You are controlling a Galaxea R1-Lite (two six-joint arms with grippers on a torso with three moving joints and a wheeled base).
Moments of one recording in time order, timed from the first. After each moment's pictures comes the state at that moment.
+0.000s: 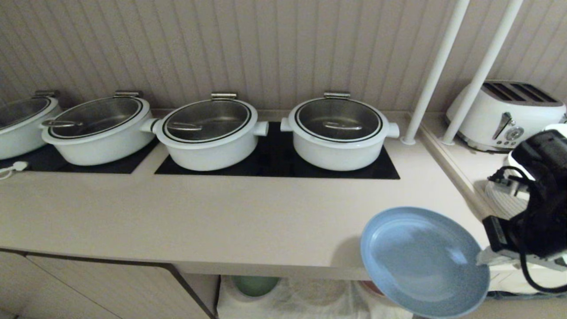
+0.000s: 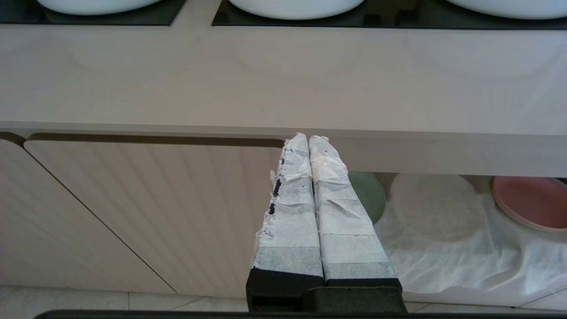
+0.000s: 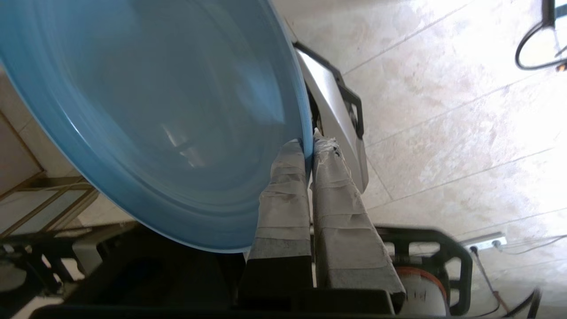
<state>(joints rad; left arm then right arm) 0.00 0.00 0.00 0.02 -0.01 -0.01 0.12 1.53 -1.08 0.76 0.12 0.36</state>
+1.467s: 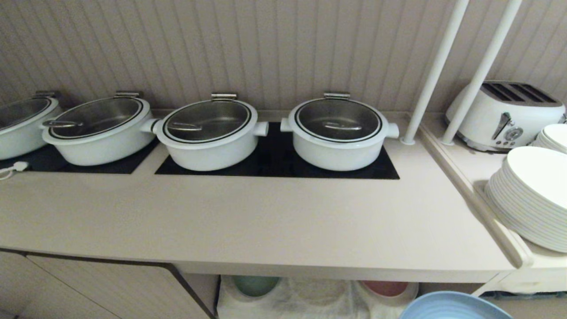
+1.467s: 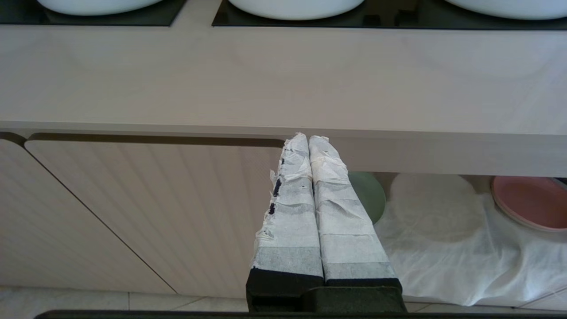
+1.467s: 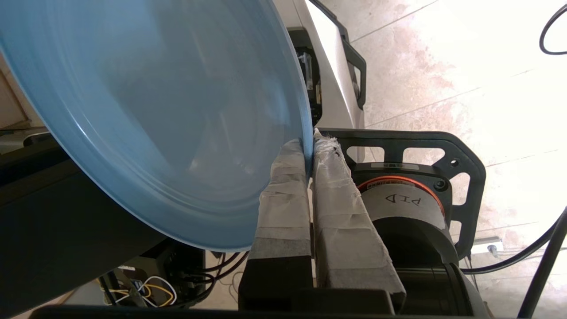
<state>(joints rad) 0.00 0.00 0.00 0.02 -0.01 -0.01 0.12 1.01 -0.59 0.78 0.19 0.27</state>
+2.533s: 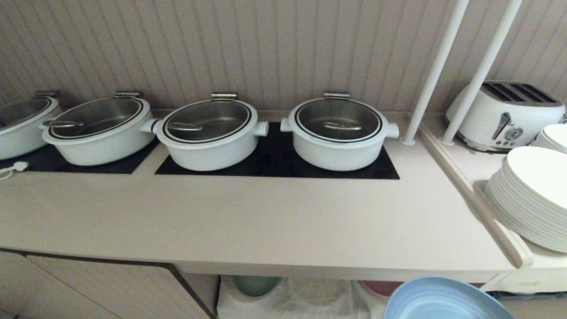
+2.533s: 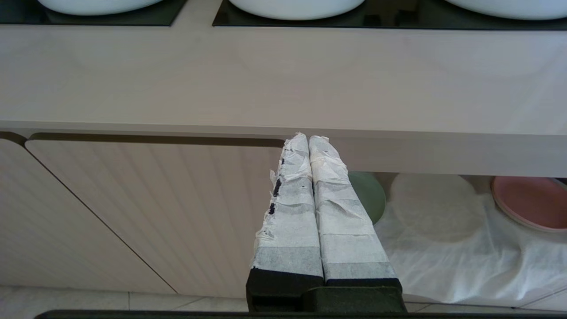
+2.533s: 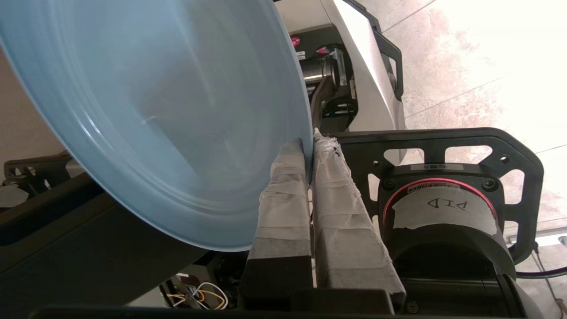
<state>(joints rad) 0.00 0.00 0.00 0.02 -0.01 -0.01 0.11 1.05 -0.60 0.74 0.25 0.41</state>
